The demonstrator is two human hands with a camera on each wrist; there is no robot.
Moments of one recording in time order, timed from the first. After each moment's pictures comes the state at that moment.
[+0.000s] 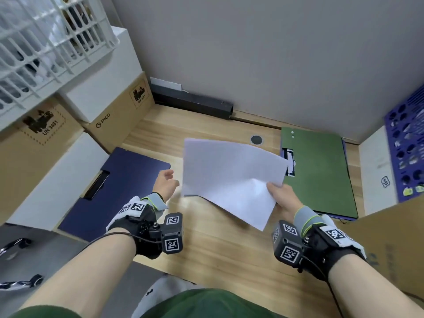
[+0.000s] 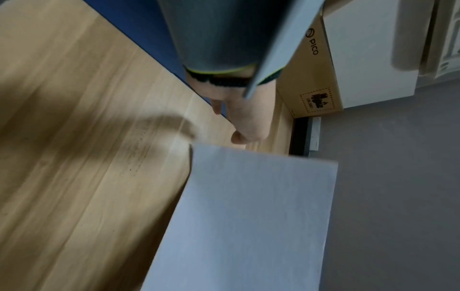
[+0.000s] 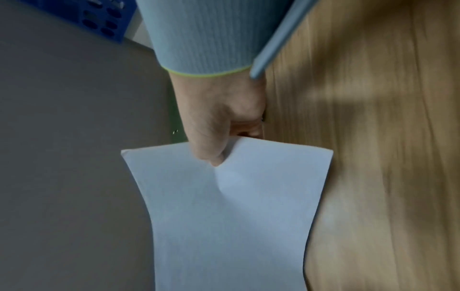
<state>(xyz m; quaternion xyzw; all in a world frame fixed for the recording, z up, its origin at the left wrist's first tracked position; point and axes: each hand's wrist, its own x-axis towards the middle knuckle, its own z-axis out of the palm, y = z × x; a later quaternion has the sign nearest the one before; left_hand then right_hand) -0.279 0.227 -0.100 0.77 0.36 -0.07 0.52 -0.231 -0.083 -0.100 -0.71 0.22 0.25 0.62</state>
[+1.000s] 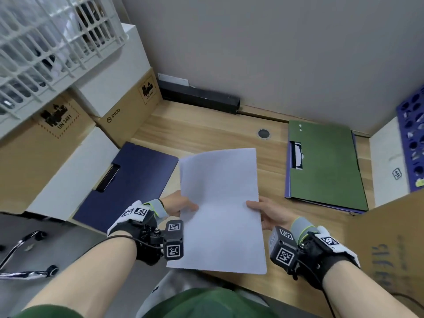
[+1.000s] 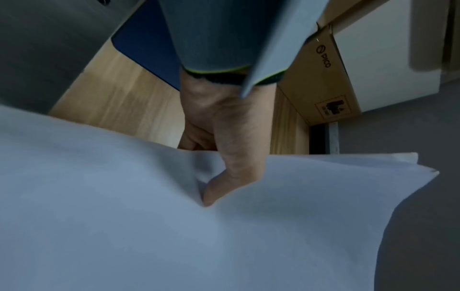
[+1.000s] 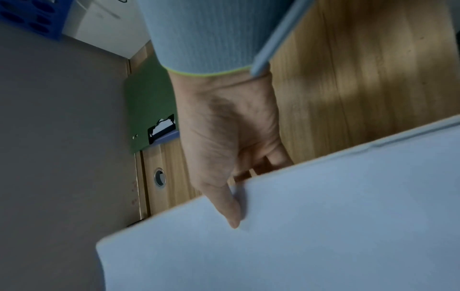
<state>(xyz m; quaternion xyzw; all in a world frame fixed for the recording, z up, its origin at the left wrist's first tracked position) -0.329 0.212 -0.079 0.72 0.25 -0.36 0.53 -0.285 -0.061 -0.102 -0.58 0.13 0.49 0.64</state>
